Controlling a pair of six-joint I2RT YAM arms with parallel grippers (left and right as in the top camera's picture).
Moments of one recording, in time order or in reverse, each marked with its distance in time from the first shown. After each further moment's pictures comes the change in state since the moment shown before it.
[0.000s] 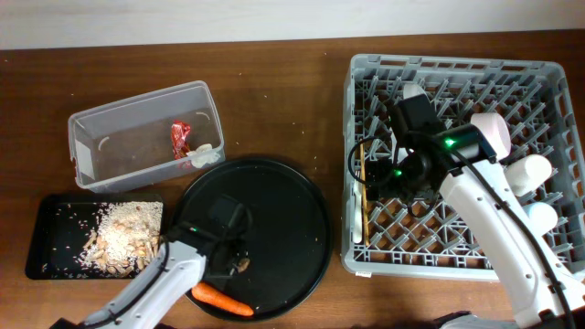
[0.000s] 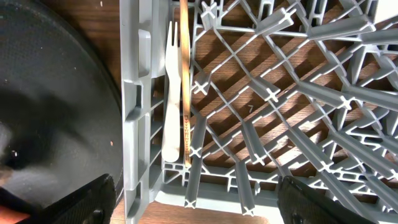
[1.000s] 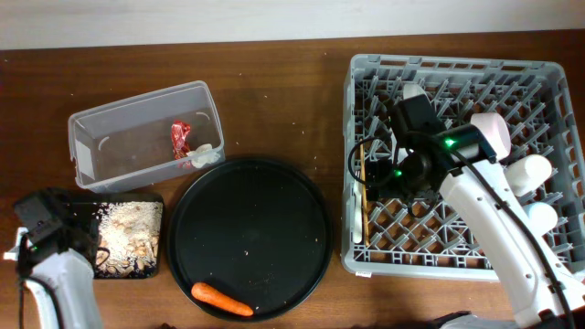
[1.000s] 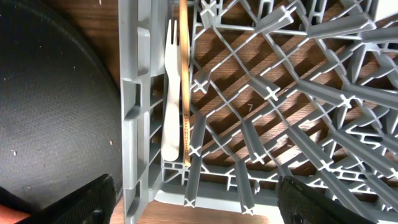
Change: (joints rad) left arm 1.048 -0.063 0.172 0.074 -0.225 0.612; right arm 0.000 0.000 -0.001 -0.003 0.000 0.000
